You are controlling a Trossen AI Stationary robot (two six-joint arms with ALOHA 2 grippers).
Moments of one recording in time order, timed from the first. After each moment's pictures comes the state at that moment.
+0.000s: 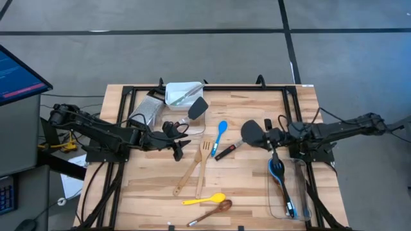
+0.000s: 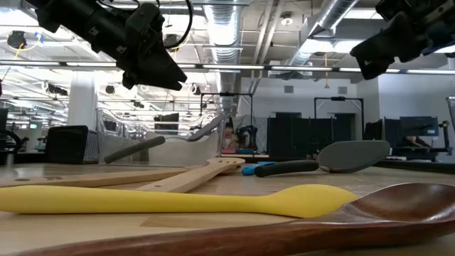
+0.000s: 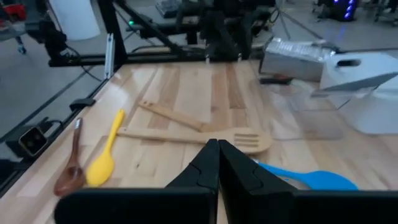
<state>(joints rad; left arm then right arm) -0.18 1.23 0.56 0.14 -0.50 -0.45 0.17 0.53 0.28 -0.01 0.07 0.09</state>
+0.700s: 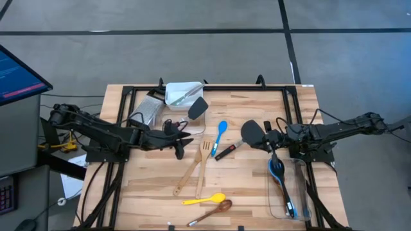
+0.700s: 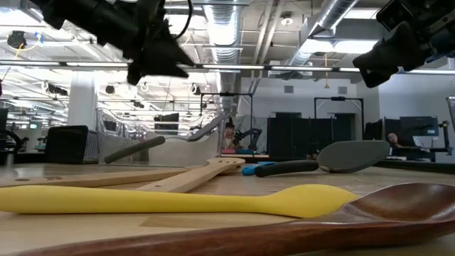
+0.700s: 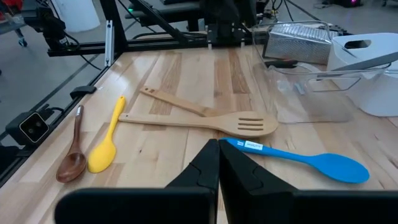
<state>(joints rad) -0.19 1.23 0.58 0.23 -0.50 -0.54 0.18 0.54 0.25 -0.01 0.08 0.11</state>
